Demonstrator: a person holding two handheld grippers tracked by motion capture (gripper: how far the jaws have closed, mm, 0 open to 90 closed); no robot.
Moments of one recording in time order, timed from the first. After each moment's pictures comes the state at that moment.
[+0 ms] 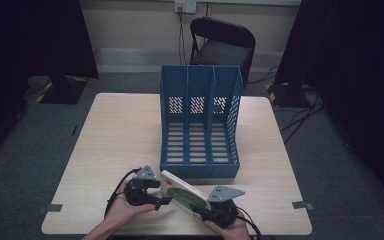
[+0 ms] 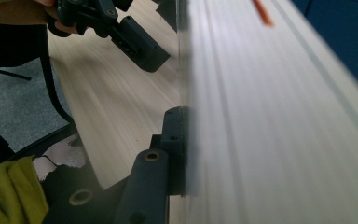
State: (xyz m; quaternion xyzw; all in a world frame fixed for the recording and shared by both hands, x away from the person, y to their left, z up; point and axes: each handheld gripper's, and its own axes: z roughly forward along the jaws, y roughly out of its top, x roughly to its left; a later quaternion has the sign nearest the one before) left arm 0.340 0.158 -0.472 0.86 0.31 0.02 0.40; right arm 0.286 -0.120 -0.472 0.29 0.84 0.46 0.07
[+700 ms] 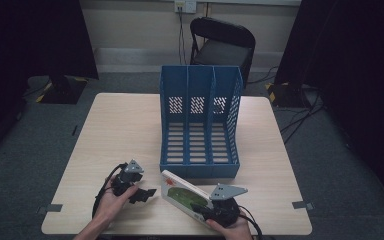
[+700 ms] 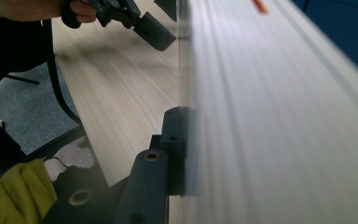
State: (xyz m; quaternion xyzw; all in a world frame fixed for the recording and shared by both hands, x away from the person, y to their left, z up) left arm 0.357 0.195 -0.481 0.86 0.38 0.10 0.33; right arm 0.287 -0.124 -0.466 0.30 0.83 0.47 0.05
